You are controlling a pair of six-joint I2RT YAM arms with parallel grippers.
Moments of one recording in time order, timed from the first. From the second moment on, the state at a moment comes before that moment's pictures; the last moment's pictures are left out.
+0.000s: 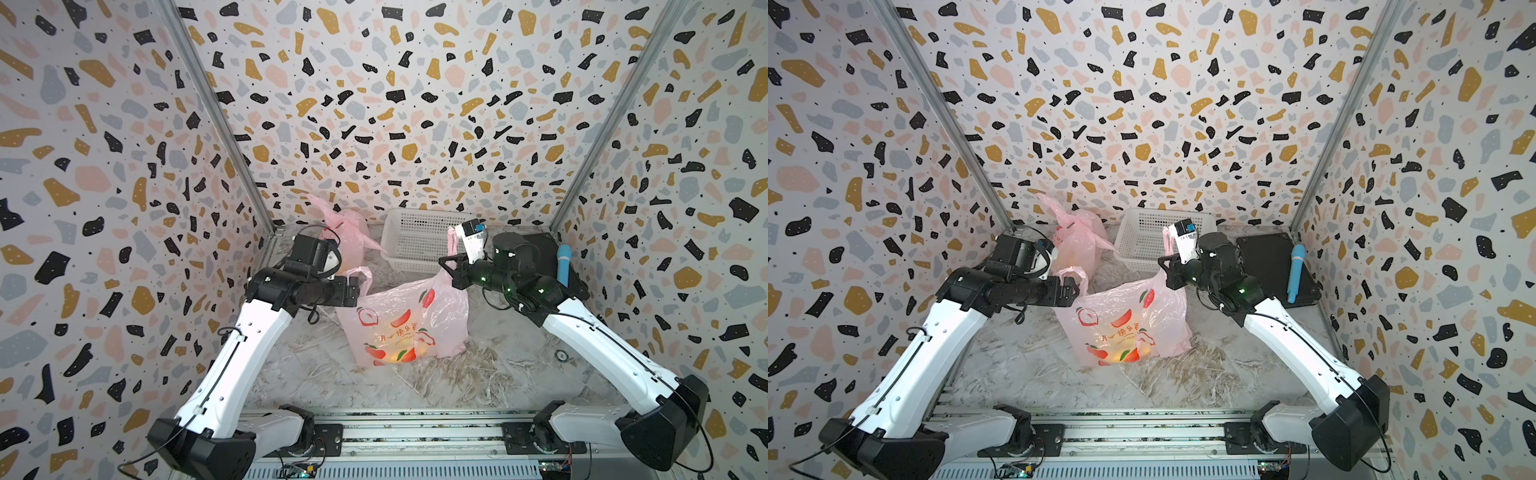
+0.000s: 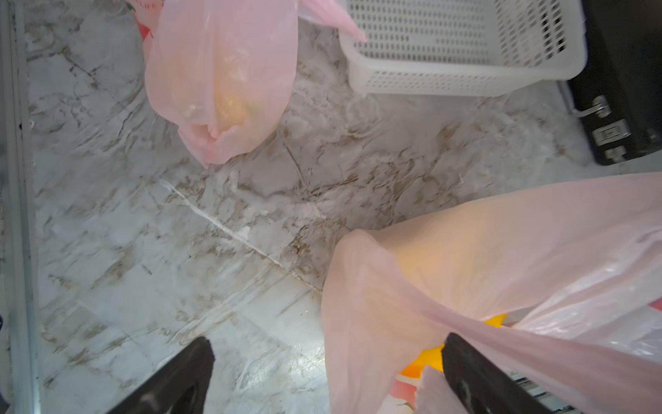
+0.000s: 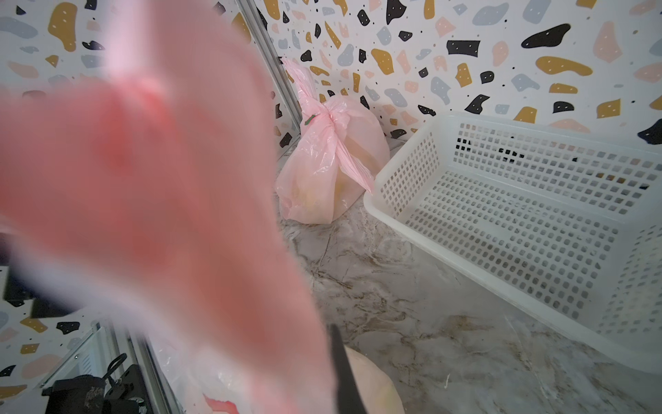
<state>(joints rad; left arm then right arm) -0.32 1.22 1.39 -1.15 0.06 -0.19 0.60 1.27 1.23 -0.33 -0.28 0.26</state>
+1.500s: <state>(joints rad) -0.06 0.96 0.60 0.18 0.91 -0.23 0.36 1.37 1.21 -0.30 -0.67 0.24</state>
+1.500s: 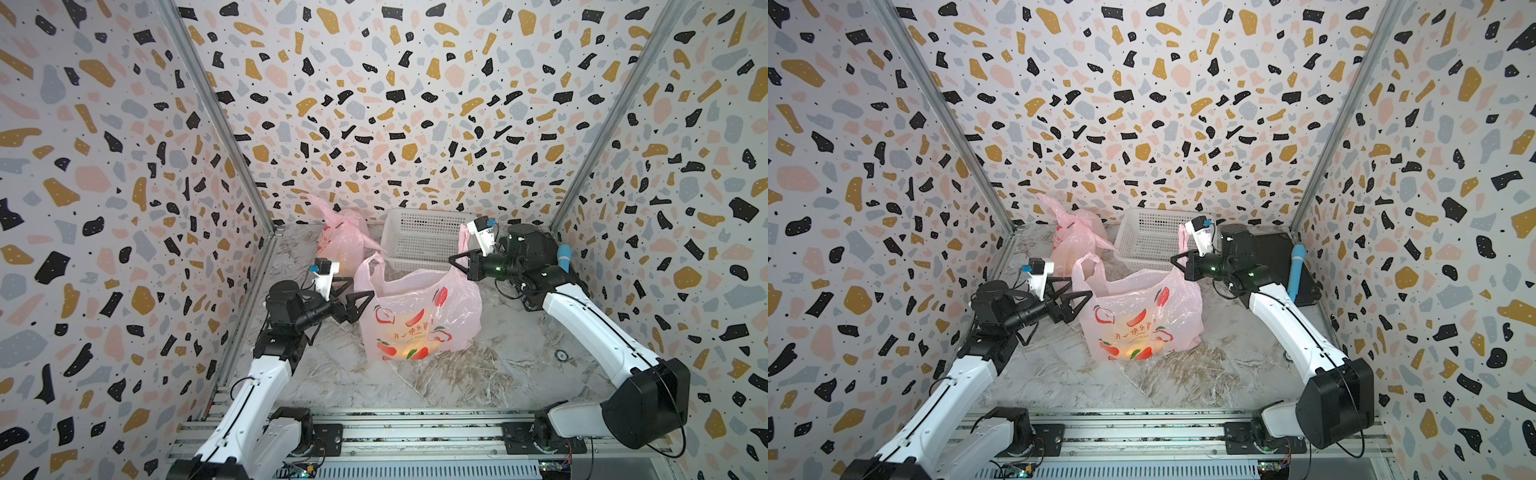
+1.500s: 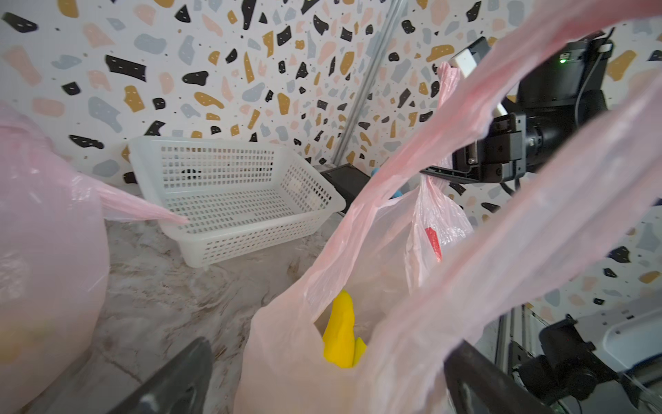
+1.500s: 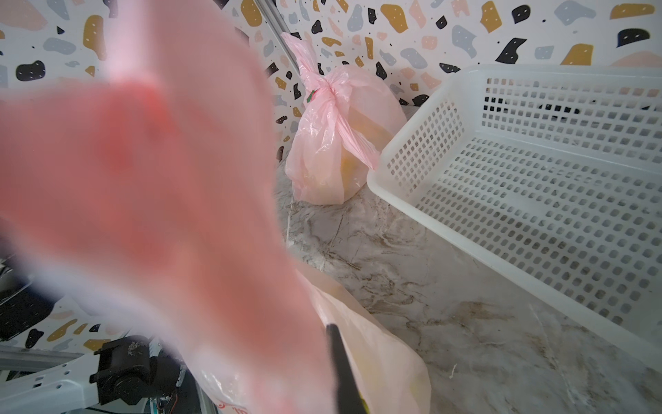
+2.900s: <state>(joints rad) -0.14 1.26 0.75 0.35 1.01 -0.27 0.39 1.40 1.18 -0.12 -0.81 0.31</state>
